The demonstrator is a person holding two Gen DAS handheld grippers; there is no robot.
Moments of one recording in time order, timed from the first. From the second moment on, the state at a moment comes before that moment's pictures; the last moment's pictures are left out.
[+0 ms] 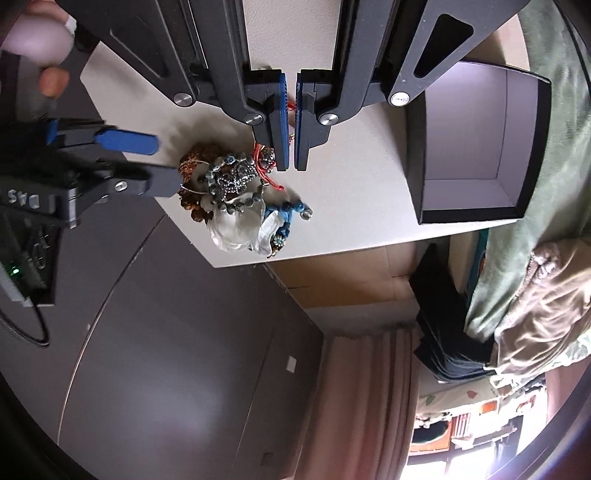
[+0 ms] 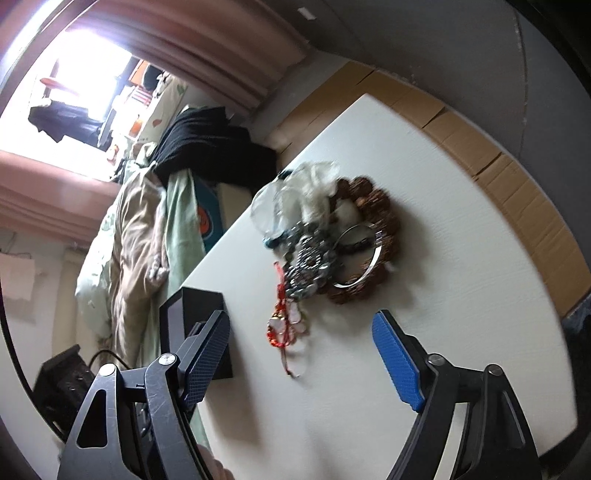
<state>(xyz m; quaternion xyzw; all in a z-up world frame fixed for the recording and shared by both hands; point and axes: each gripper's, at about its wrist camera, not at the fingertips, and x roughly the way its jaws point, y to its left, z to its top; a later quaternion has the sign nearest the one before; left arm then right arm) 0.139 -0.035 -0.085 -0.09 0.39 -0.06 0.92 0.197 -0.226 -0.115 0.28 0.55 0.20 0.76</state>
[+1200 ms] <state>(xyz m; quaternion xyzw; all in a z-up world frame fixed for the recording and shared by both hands) 0.143 -0.088 -0.131 0.04 0.44 -0.05 0.90 0.195 -0.284 -0.100 0.33 0.52 0.16 0.77</state>
